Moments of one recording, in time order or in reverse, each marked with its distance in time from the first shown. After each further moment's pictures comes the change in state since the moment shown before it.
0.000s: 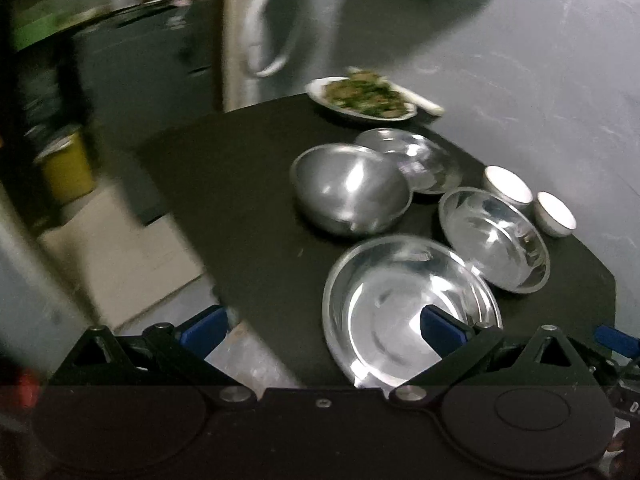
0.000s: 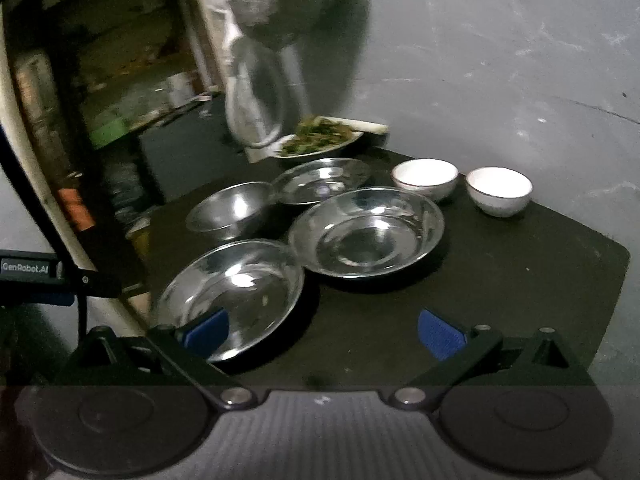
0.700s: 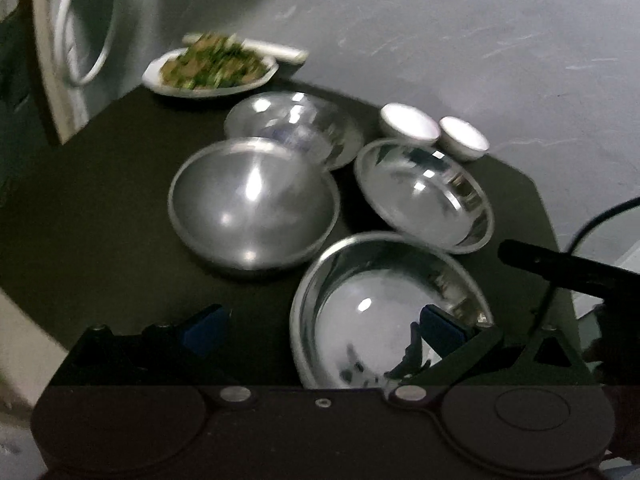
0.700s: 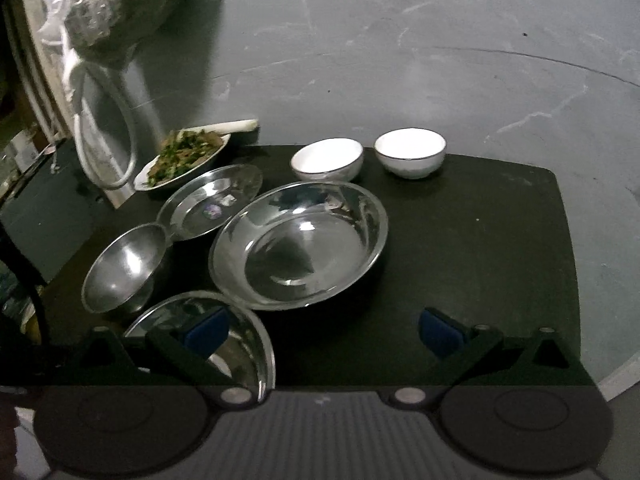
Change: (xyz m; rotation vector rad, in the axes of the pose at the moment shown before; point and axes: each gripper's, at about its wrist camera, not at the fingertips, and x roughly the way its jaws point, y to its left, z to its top) left arm 0.077 0.011 0.055 0.361 0.146 -0.398; right arm 0.052 0.039 0.020 0.340 0.015 -0.390
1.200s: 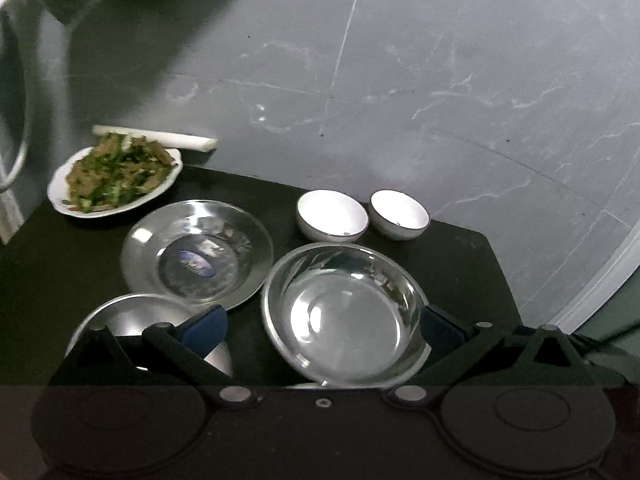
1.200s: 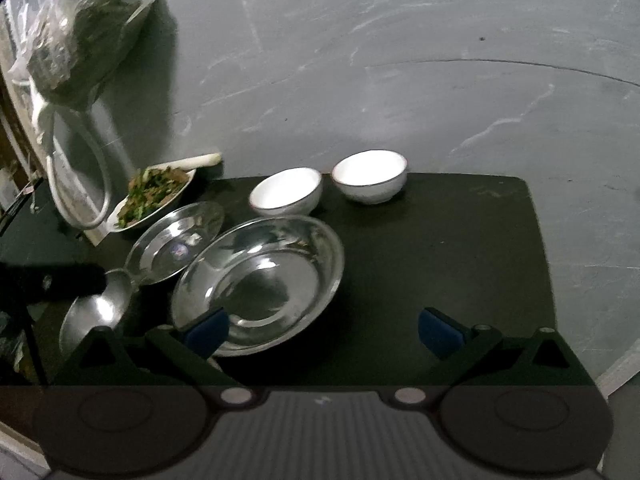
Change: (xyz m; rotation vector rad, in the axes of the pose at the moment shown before) left arm 0.045 -0.057 0.082 0.099 -0.118 -0.109; right arm 0.004 -0.034 0.012 0.074 -0.074 -0.041
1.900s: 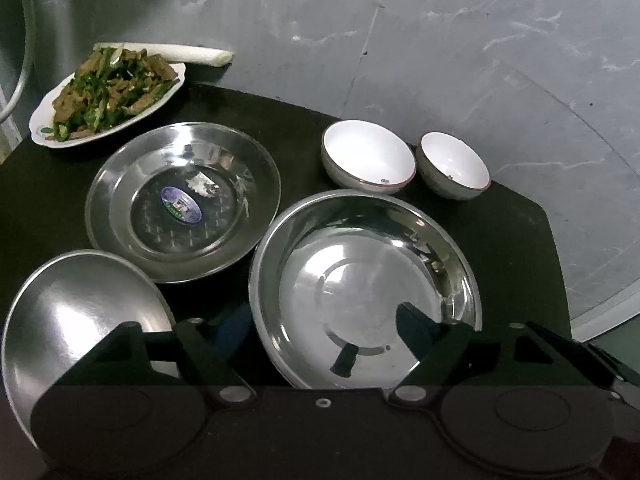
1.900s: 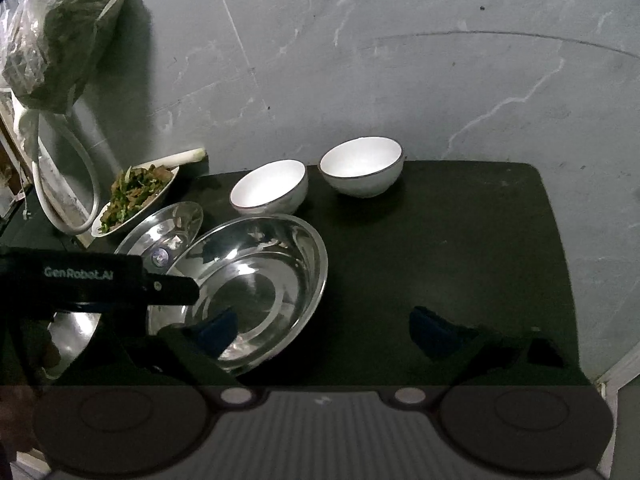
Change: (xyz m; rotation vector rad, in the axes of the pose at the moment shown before) left arm 0.078 -0.003 0.002 -0.115 0.214 0.108; right arm 0.040 -0.006 0.009 0.037 0.049 0.032
